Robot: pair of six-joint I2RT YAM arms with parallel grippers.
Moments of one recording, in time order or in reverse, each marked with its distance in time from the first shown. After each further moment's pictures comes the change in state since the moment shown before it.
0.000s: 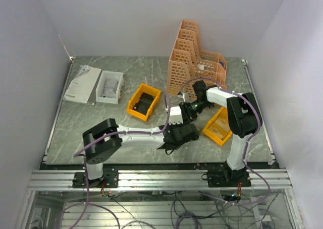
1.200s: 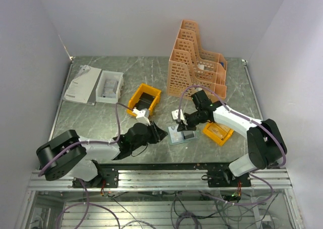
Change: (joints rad) left arm 0.280 -0.512 -0.849 0.977 0.583 0.204; right arm 0.175 -0.470 -0.340 0.213 0.043 -0.941
